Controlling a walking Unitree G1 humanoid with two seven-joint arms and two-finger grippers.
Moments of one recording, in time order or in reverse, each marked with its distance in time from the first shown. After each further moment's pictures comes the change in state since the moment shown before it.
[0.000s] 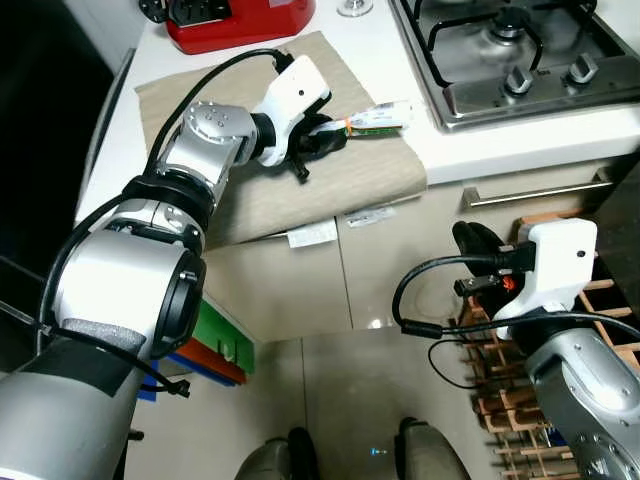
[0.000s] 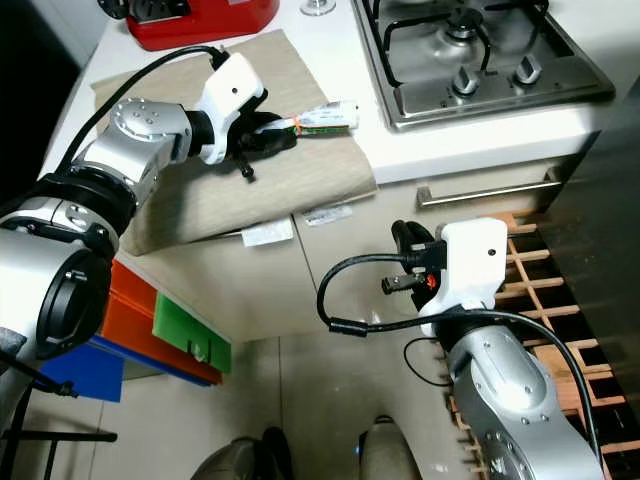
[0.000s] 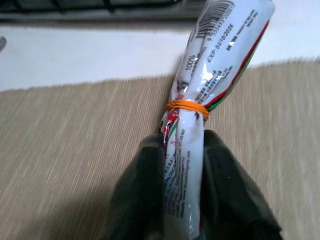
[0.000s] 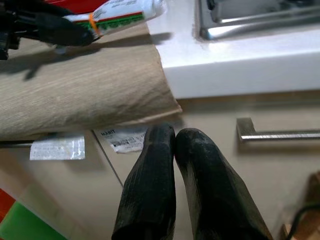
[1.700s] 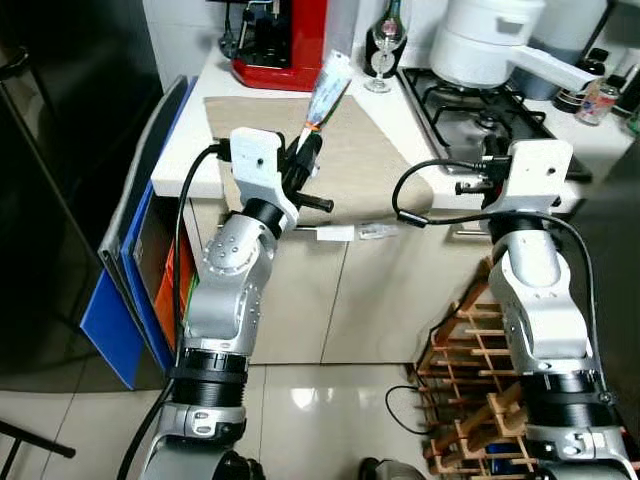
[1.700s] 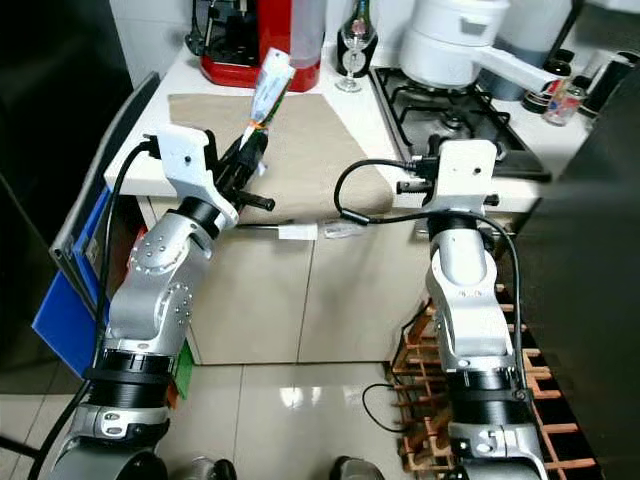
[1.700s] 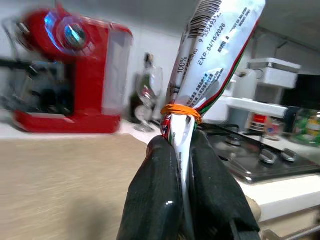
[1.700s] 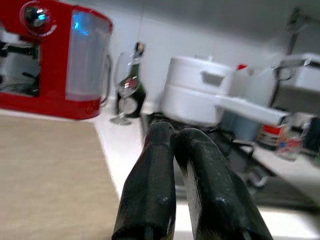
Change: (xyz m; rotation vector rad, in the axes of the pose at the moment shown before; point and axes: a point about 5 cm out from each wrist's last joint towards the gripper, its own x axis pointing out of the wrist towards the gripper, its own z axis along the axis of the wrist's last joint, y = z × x) left arm -0.017 -0.095 -0.027 -0.432 -0.399 0.553; right arm 0.095 -0.049 -0.011 -0.152 -0.216 -0.355
